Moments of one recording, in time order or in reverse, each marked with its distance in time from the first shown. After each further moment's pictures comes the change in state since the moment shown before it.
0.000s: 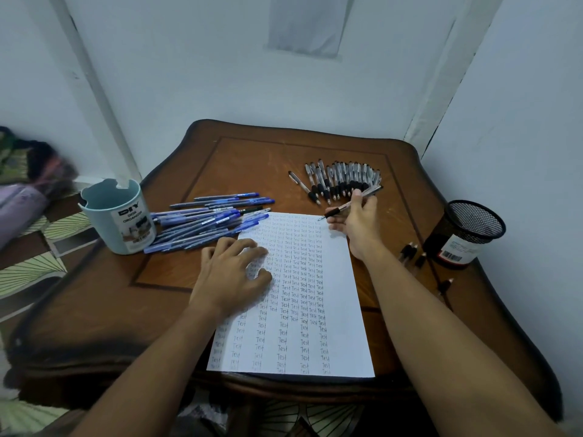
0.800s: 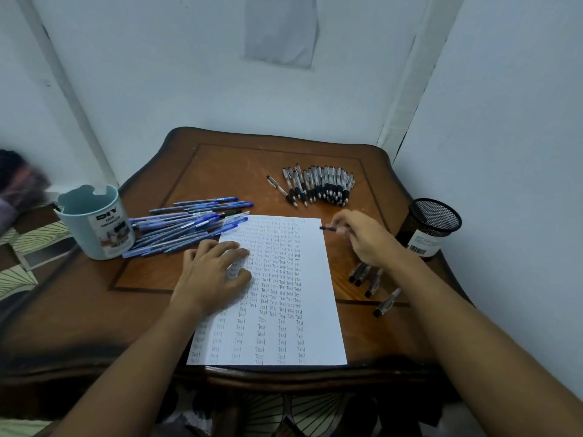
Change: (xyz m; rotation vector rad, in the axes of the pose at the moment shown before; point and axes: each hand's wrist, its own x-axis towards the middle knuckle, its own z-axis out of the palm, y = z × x) left_hand 0.001 -0.004 0.004 0.054 -0.047 0.025; right_hand -0.031 -0.023 -0.081 -1.130 -0.390 -0.424
